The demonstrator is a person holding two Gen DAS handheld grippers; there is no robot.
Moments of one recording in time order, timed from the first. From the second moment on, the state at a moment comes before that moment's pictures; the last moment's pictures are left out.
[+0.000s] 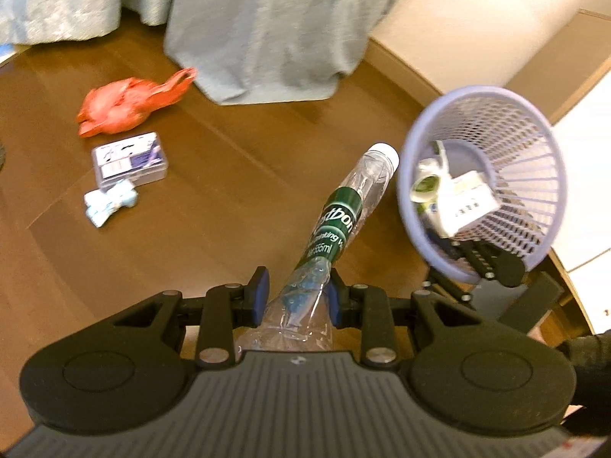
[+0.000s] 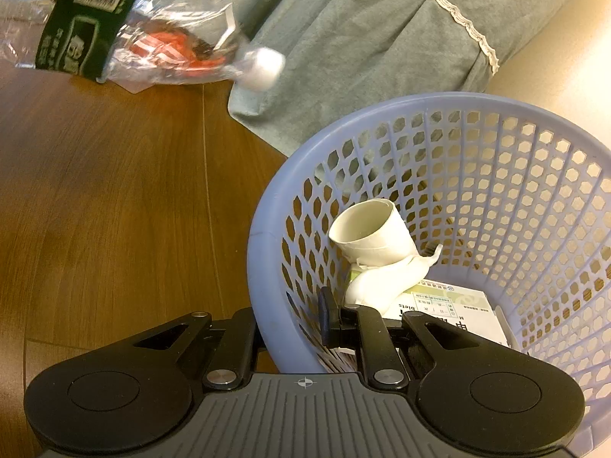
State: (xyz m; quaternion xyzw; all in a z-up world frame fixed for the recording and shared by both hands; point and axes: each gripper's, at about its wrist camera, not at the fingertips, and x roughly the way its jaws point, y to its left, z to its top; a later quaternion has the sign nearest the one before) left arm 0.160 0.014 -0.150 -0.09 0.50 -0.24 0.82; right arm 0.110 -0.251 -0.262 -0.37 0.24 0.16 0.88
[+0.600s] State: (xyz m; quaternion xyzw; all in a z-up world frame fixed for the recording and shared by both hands) left arm 0.192 -0.109 -0.103 -0.03 0.48 -0.35 0.80; right arm 0.112 -0.254 -0.258 -0.36 0.24 0.16 0.89
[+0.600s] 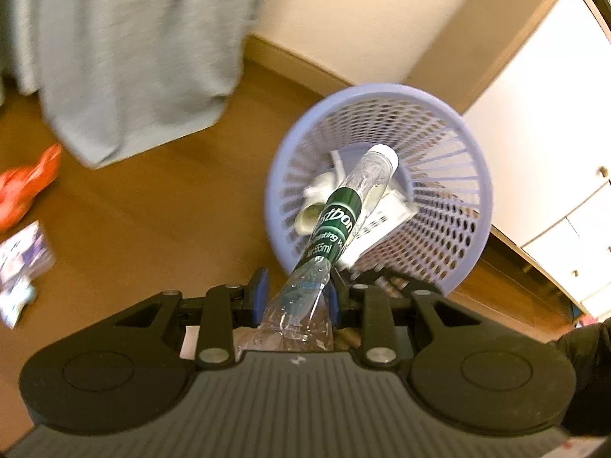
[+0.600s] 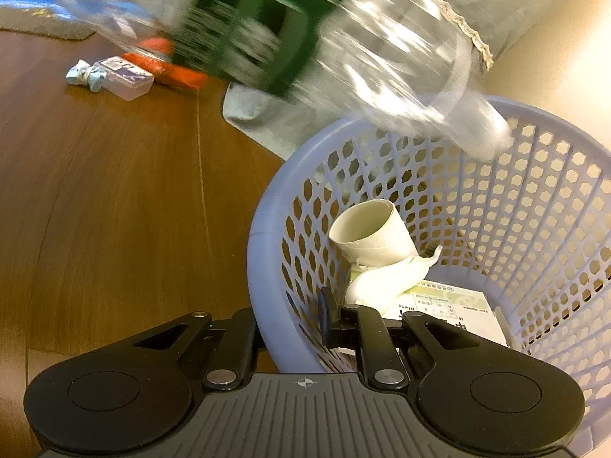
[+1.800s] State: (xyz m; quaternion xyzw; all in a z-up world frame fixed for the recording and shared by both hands) left arm 0.187 0.031 -0.180 0.02 0.47 -0.13 0.87; right arm 0.112 -0.252 -0.260 -0.35 0.24 0.16 0.89
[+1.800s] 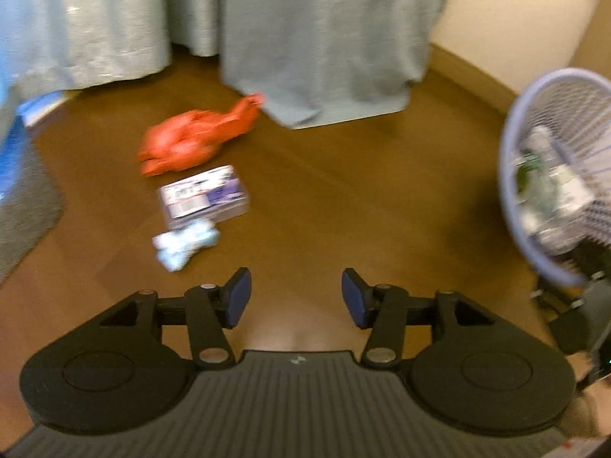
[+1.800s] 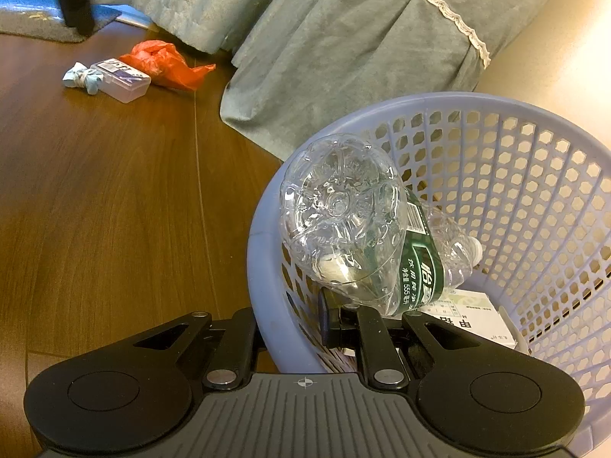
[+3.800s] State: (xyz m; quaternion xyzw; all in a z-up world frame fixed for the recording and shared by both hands) left arm 0.262 0.081 -0.256 0.09 0.45 -0.10 0.89; right arm 0.135 -0.209 -0.237 -0.36 0.27 0.16 0.88
